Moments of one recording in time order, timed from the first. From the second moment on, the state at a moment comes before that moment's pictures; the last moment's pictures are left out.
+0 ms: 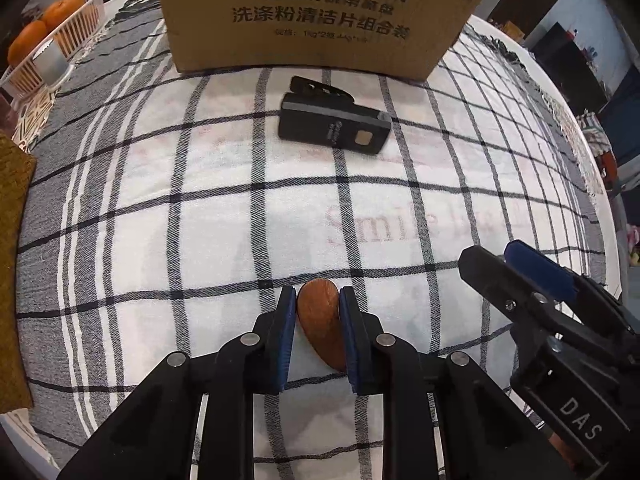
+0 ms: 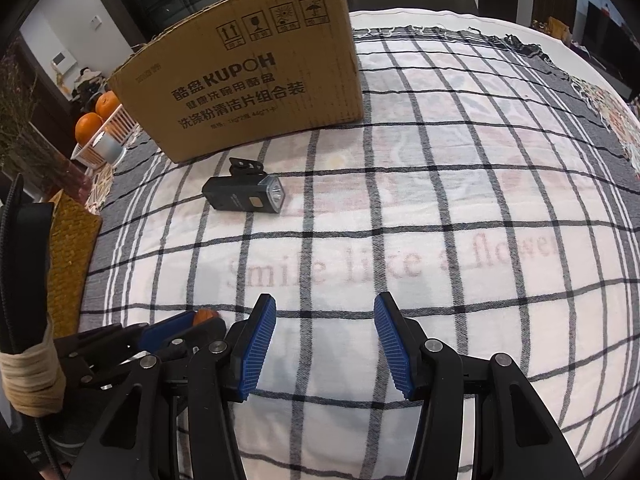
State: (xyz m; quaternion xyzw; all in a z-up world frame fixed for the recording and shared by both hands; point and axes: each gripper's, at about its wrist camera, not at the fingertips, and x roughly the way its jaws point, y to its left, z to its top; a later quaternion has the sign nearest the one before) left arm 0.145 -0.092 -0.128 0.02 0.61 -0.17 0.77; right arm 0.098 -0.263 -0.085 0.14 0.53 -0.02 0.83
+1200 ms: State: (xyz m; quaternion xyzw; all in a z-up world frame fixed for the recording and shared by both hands) left arm 0.208 -0.006 -0.098 0.02 0.52 -0.13 0.84; right arm 0.176 -0.211 -0.090 0.17 0.51 -0.03 0.85
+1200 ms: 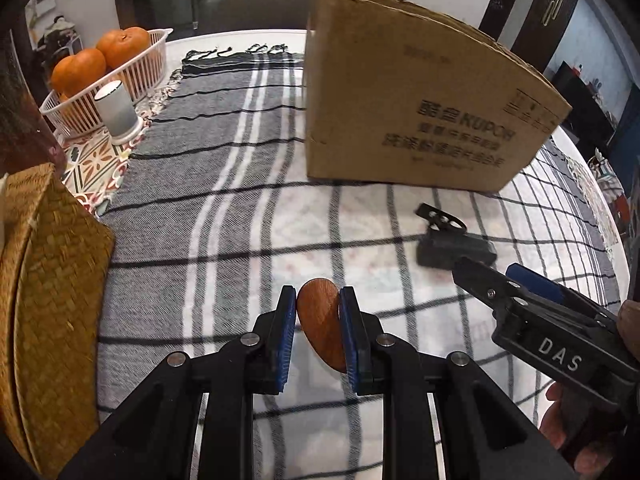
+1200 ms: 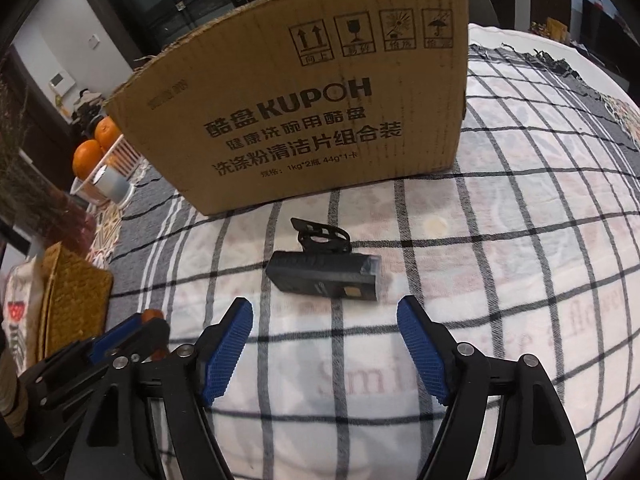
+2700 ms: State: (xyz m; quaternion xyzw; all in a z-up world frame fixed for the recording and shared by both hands) left arm 0.217 -0.024 -0.069 0.03 0.48 -0.13 0.87; right arm 0.188 -0.223 -0.082 0.17 0.49 -0.05 0.85
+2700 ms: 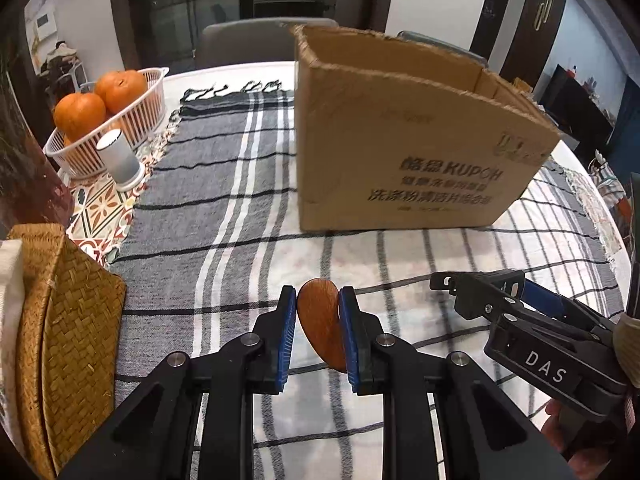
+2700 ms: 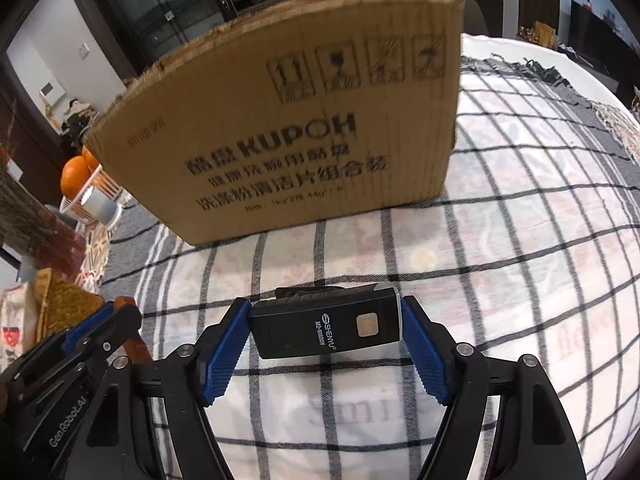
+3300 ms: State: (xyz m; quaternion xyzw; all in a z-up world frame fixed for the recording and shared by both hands) left arm 0.205 -0.046 -0.012 0.03 0.42 -0.16 0.89; right arm 0.167 -0.237 -0.010 0.16 0.41 -0.05 0.90
